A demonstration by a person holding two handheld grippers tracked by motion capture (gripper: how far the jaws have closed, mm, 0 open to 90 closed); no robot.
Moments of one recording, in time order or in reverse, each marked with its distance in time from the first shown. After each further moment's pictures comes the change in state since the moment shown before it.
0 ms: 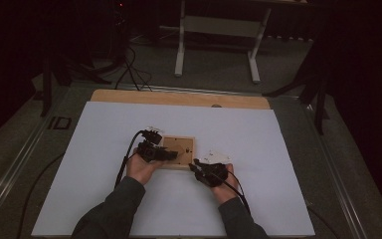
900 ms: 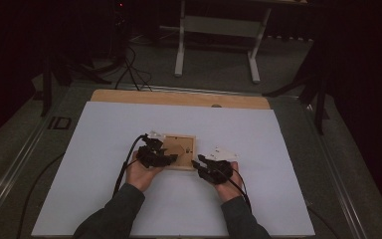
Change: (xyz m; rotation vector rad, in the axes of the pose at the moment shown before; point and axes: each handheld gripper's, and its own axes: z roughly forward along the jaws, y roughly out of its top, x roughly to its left) left arm -0.015 -0.015 -0.006 -0.064 0.068 0.110; right arm -0.009 0.007 -0.013 -0.045 -0.002 0.050
